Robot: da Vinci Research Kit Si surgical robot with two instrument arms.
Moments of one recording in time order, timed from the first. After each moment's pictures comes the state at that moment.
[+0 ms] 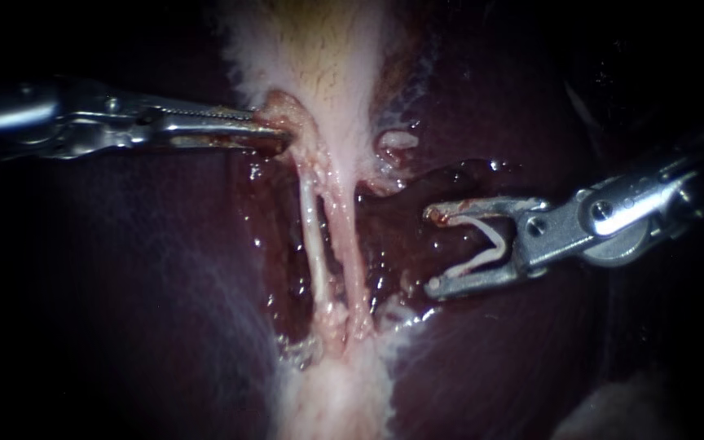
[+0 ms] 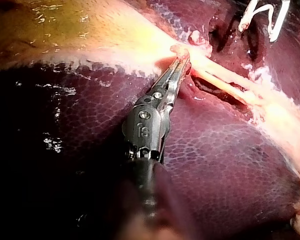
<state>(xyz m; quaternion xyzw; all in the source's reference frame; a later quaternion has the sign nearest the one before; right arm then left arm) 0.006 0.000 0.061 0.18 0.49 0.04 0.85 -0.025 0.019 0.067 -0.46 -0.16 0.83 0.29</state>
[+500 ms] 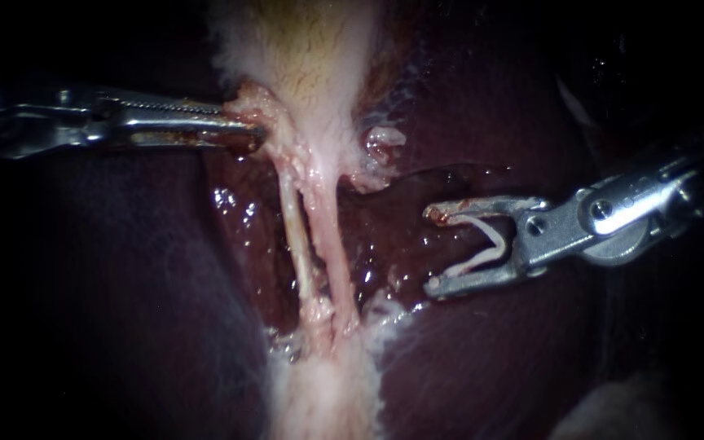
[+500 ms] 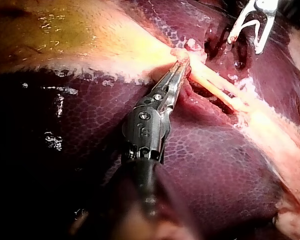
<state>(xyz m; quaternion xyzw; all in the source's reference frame) 0.006 0.000 0.061 0.18 0.49 0.04 0.85 -0.024 0.019 0.062 -0.46 -0.16 0.82 0.30</state>
